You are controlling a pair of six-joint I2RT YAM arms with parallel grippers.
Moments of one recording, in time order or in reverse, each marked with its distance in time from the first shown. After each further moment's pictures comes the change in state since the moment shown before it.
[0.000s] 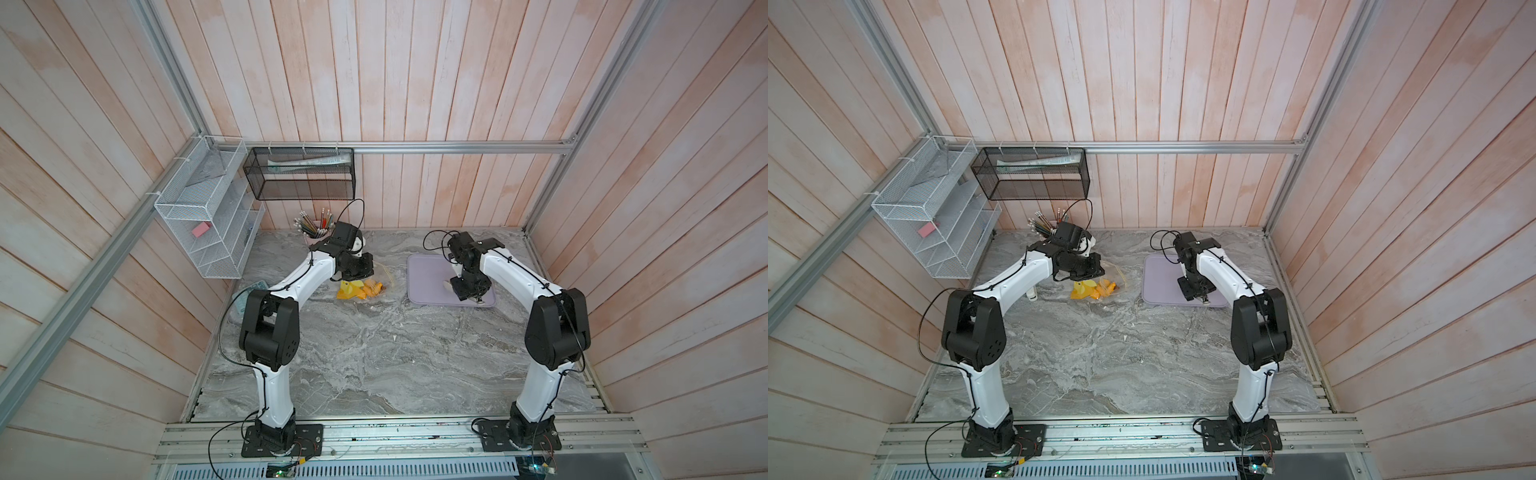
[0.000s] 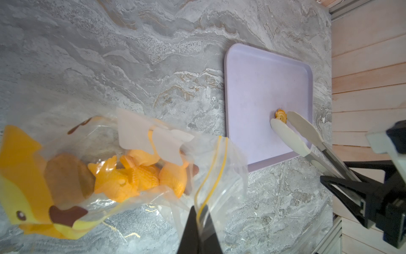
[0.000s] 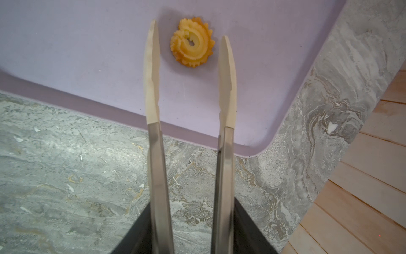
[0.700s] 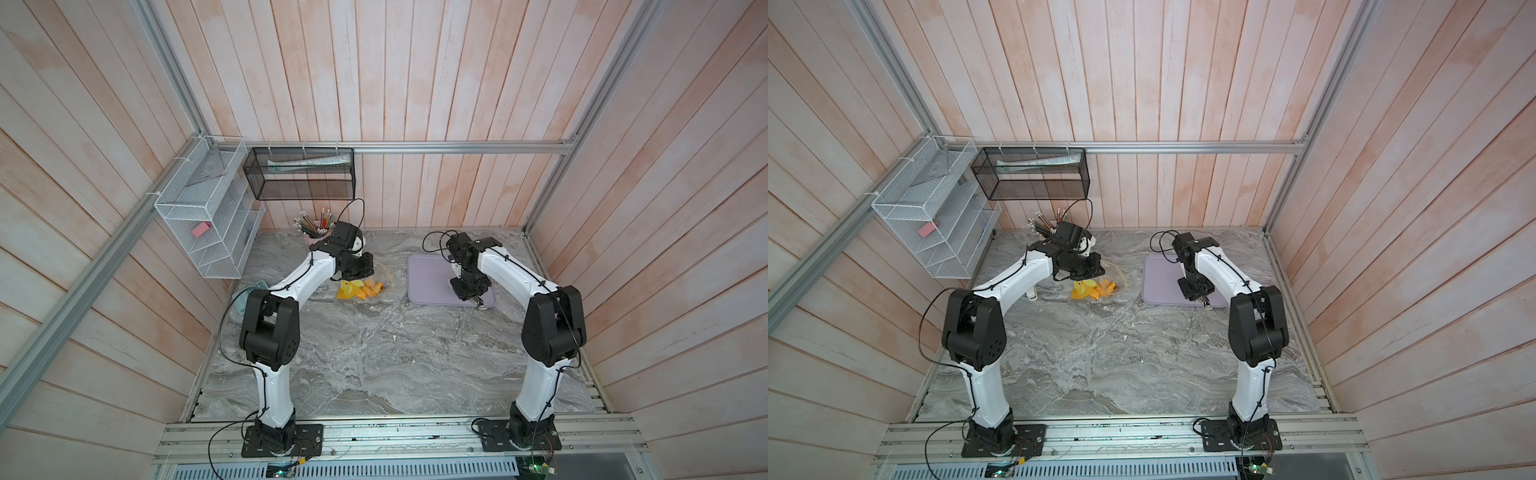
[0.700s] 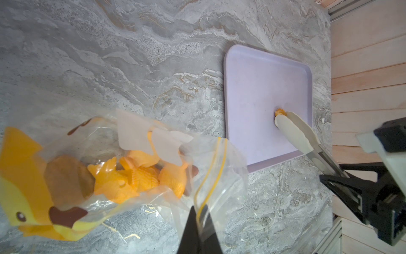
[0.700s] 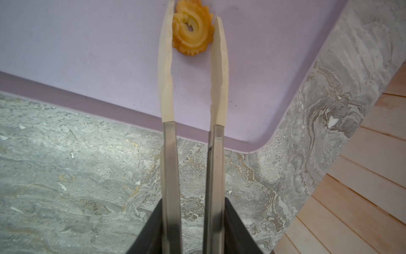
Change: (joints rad) left arm 0.000 0.003 0.006 0.000 0.000 0.000; right arm 0.000 0.021 0.017 -0.035 0.018 0.010
